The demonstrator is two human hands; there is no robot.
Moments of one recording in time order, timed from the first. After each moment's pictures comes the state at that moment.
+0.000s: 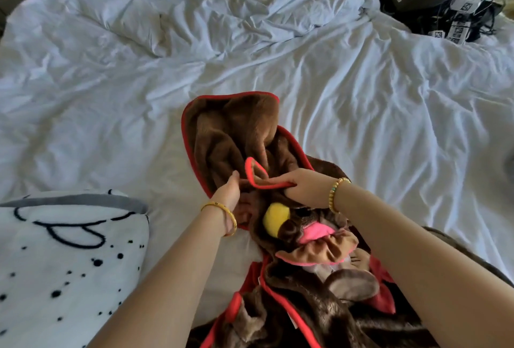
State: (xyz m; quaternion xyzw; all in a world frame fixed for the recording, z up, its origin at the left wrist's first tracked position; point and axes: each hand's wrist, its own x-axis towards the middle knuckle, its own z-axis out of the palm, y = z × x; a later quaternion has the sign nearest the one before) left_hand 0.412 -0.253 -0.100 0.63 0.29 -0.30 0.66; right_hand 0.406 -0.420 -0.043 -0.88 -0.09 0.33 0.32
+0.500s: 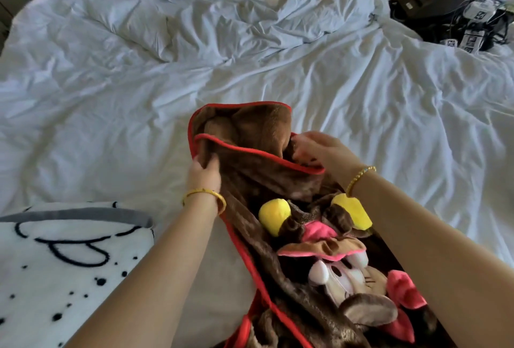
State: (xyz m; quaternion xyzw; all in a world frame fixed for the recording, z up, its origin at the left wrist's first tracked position) left_hand 0.460 -0.217 -0.082 0.74 0.28 -0.05 0.61; right_hand 0.457 -0.432 -0.042 -0.81 0.09 0.10 0.57
